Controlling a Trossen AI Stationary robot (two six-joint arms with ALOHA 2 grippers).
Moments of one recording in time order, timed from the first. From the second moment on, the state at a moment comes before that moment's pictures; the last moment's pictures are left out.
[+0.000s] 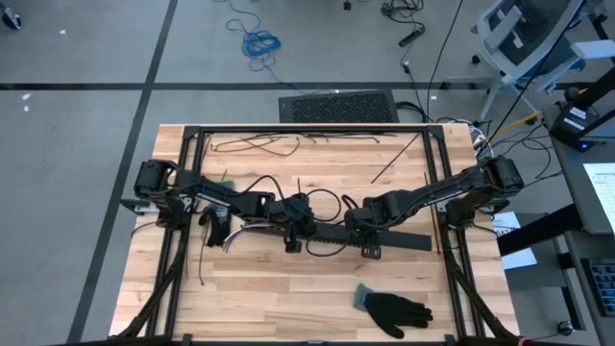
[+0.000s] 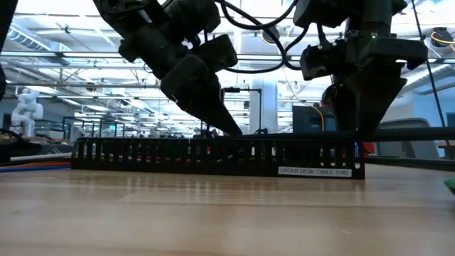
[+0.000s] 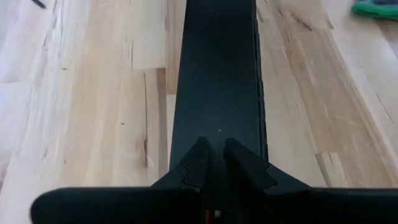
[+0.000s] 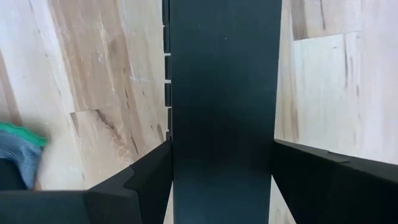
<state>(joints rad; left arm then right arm) -0.07 1.75 0.94 0.07 0.02 0.06 0.18 1.57 0.99 -0.77 -0.03 0.33</state>
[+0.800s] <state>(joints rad) -0.06 1.73 0.96 0.07 -0.03 0.07 0.18 1.59 0.99 -0.70 -0.04 0.33</state>
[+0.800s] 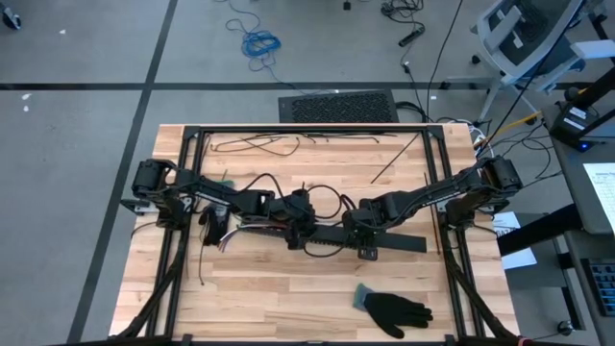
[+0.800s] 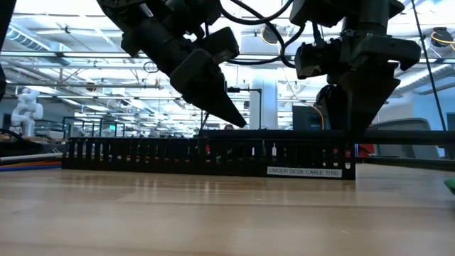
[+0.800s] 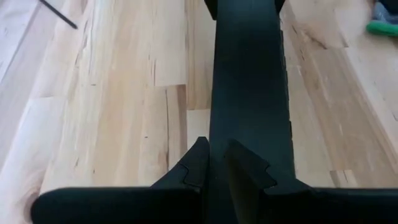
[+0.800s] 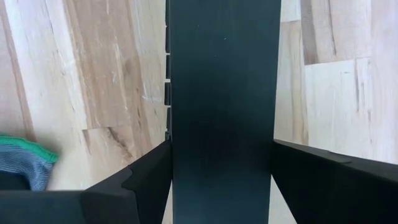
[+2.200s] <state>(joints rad) -0.06 1.73 0.96 0.07 -0.04 0.09 0.15 1.48 0.99 -0.65 0.08 0.44</state>
